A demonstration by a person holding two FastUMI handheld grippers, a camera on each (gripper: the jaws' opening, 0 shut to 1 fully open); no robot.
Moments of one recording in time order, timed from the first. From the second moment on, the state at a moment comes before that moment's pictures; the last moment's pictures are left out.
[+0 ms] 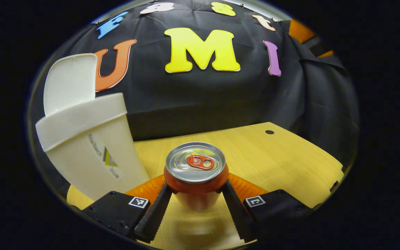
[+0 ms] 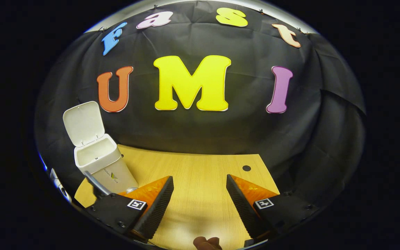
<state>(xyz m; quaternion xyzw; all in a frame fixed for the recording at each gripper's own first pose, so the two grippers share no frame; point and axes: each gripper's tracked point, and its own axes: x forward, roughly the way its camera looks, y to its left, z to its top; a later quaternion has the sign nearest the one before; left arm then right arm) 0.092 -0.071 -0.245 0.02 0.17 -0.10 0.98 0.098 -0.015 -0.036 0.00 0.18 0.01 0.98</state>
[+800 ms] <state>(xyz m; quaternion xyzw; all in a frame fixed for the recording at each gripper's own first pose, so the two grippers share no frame) 0.111 0.099 -0.068 0.02 0.16 0.06 0.98 0.120 -0.010 -0.069 0.08 0.17 0.04 0.98</state>
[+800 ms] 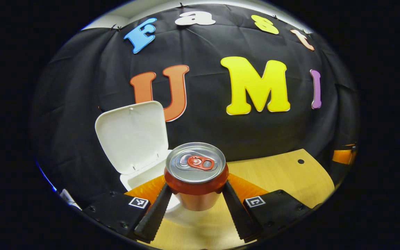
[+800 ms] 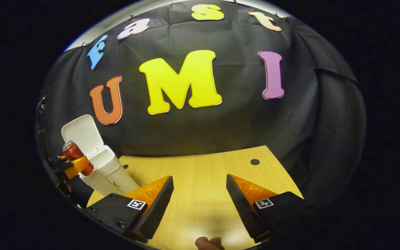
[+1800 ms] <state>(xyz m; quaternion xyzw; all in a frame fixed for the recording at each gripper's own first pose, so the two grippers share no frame) 0.148 0.179 -0.093 0.01 0.19 0.14 0.97 0.144 0.023 -0.079 0.03 0.20 0.06 0.98</state>
